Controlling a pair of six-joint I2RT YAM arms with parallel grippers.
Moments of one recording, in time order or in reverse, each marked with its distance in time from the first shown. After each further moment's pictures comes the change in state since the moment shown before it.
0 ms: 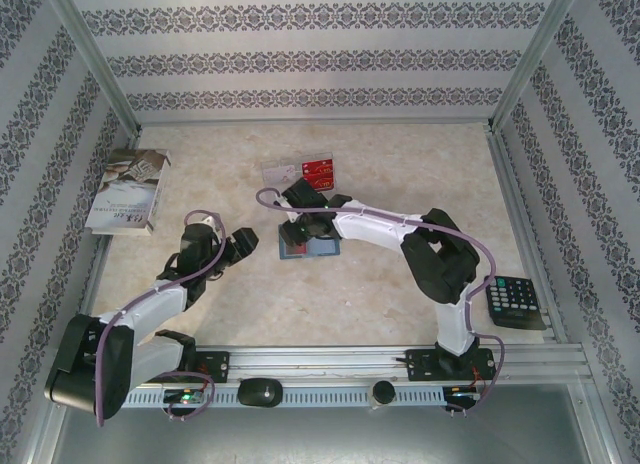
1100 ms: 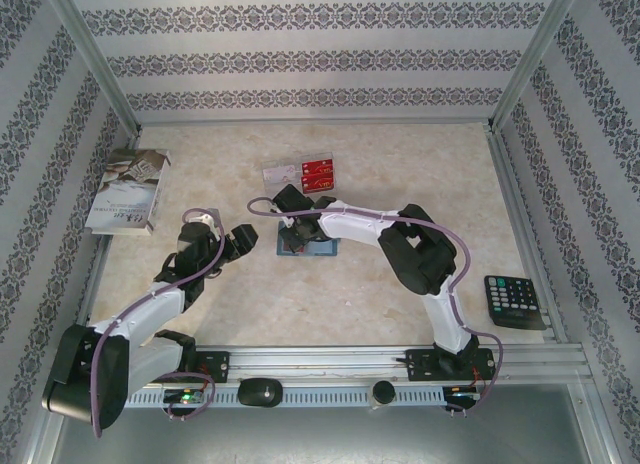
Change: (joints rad) left arm 0.000 -0.044 0.010 -0.003 -0.003 0.048; right arm 0.013 0.137 0.069 -0.055 0.085 -0.045
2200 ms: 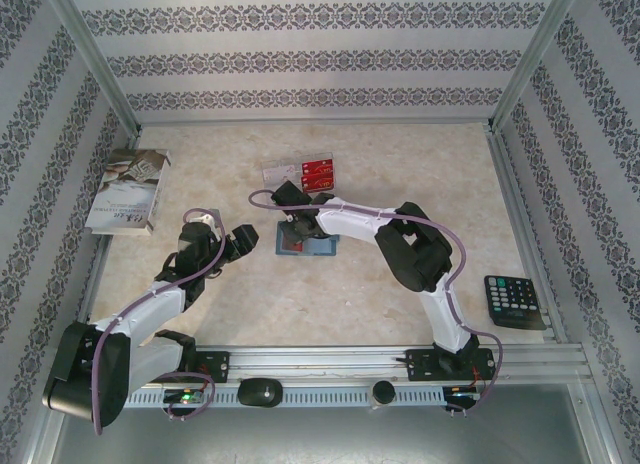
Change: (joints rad) left arm 0.000 0.006 0.000 0.003 0.000 0.000; right arm -0.013 0.043 0.060 -0.029 0.090 0.094
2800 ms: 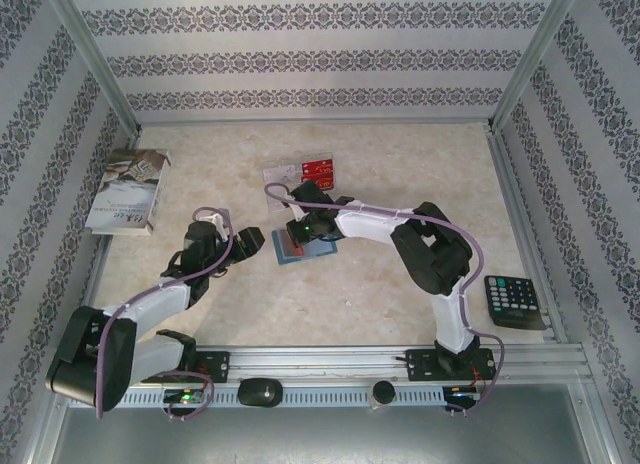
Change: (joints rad) left arm -0.038 0.100 0.000 0.107 0.082 -0.007; right arm -0.072 -0.131 -0.216 0.241 -0.338 0.074
